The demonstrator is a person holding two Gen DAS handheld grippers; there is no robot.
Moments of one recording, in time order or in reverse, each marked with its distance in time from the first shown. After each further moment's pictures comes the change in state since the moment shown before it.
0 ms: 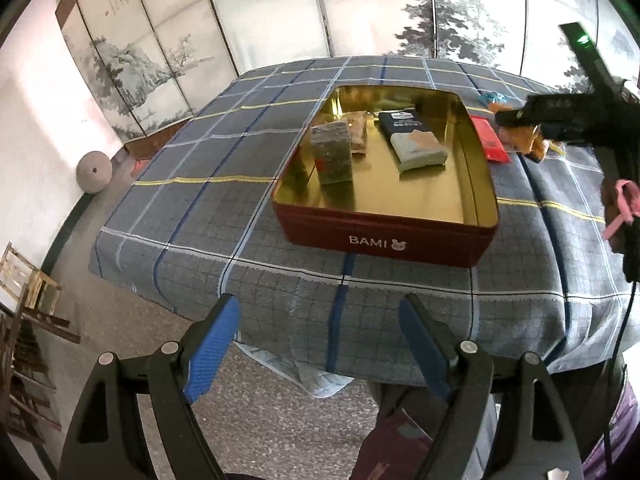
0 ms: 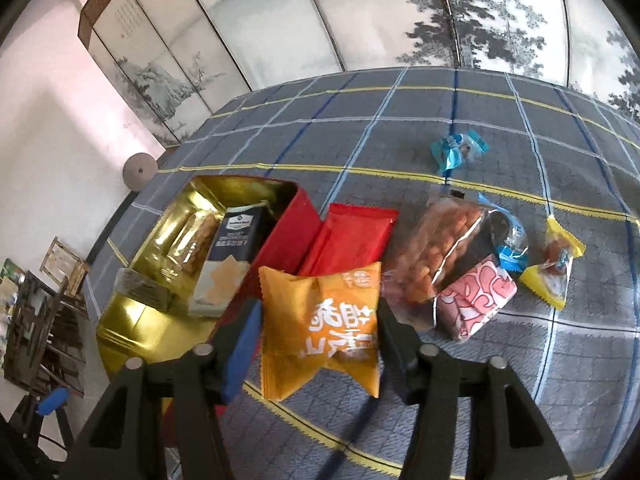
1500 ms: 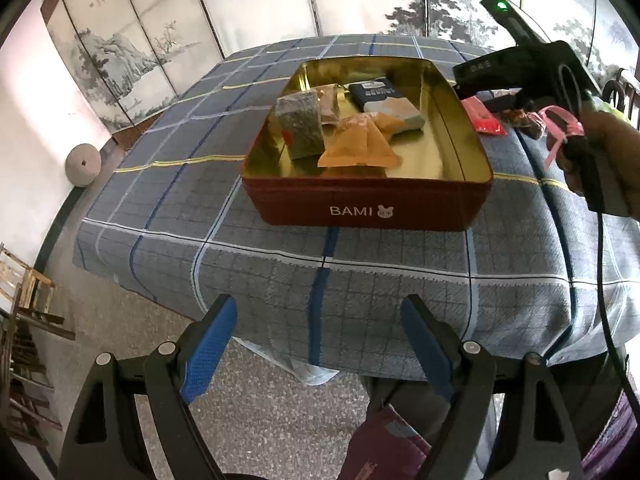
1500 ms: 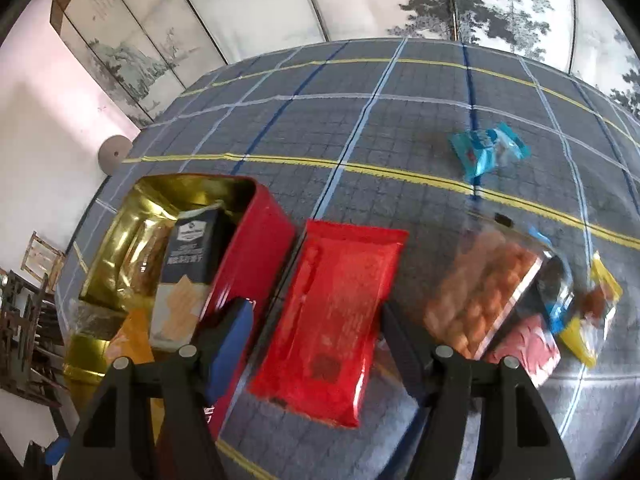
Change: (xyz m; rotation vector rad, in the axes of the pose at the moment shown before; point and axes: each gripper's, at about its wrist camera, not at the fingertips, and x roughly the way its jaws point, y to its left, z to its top) left arm 0.020 -0.013 -0.007 0.026 0.064 -0.031; right arm 0.074 -0.003 0.032 -0.016 0.153 -0.092
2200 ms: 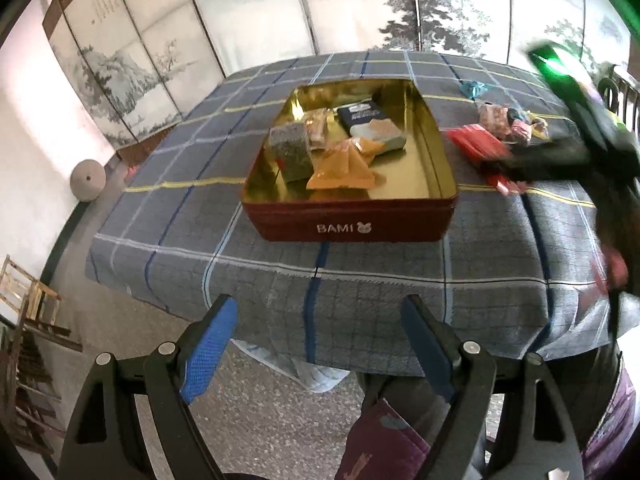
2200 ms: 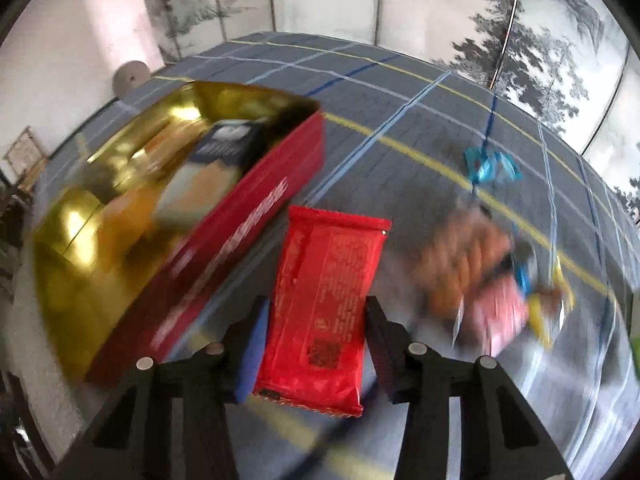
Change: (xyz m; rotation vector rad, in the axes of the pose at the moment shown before) left arm -0.032 -0.012 0.003 0.030 -0.059 0.020; right arm -0.061 0.020 -0.094 -0.298 -0.023 -0.080
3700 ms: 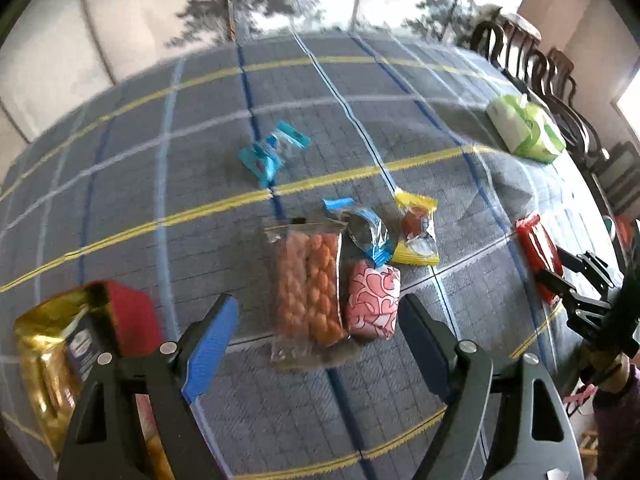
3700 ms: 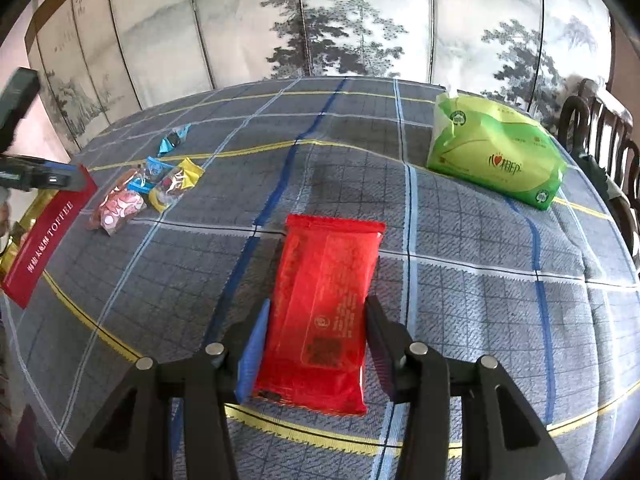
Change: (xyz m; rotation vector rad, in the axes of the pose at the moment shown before) left arm 0.137 -0.200 0.234 0.337 0.202 -0.507; right arm -0.079 -0.242 -0.140 0.375 -0.153 -0.203
